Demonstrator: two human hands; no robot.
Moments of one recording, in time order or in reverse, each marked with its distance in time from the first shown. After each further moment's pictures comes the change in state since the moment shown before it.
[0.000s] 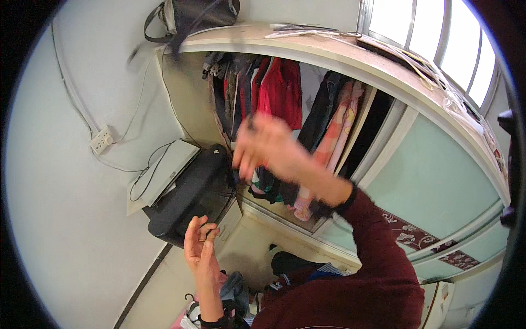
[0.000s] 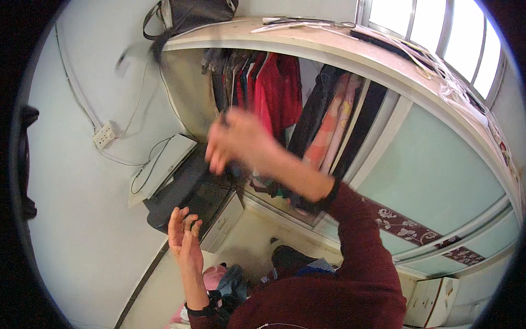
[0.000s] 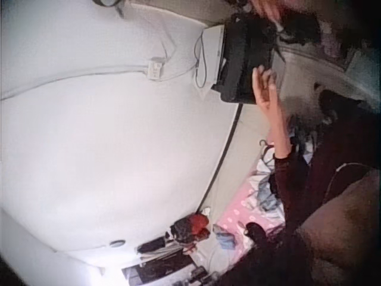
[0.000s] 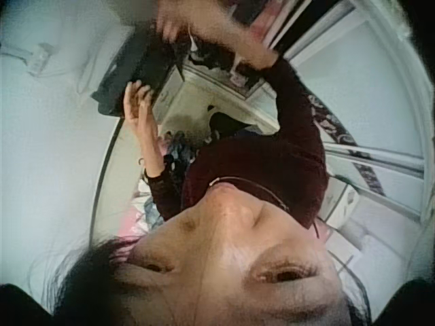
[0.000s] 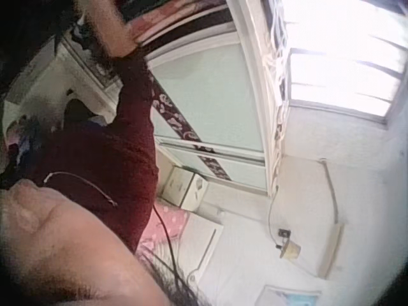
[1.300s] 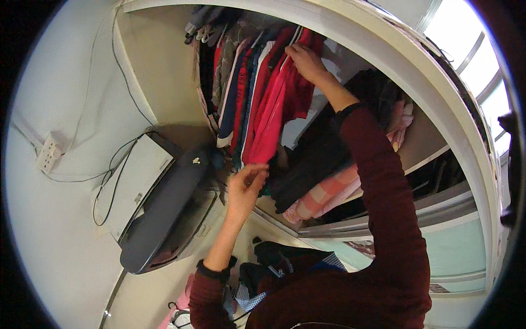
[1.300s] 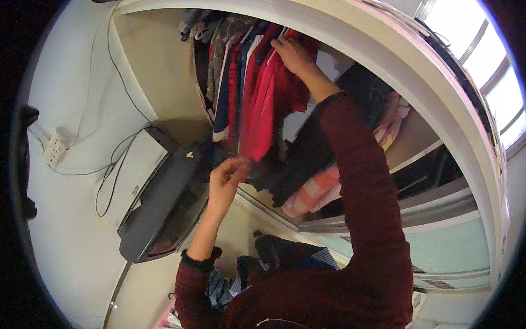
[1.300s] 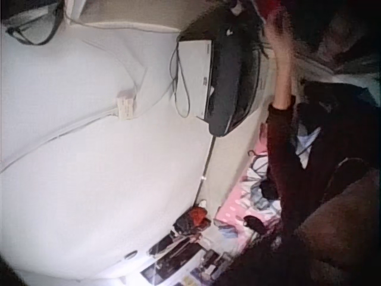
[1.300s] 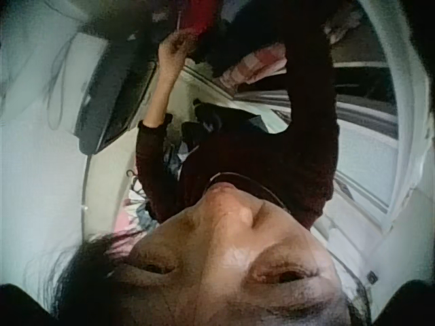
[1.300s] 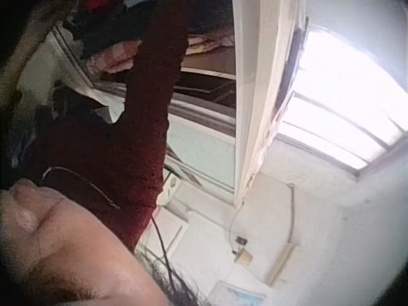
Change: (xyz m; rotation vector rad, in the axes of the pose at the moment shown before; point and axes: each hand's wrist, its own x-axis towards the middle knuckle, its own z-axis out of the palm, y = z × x) left_hand 0.288 -0.271 0.084 0.290 -0.259 -0.352; right_hand 0.305 0.143 -0.472 -2.073 0.152 -0.211
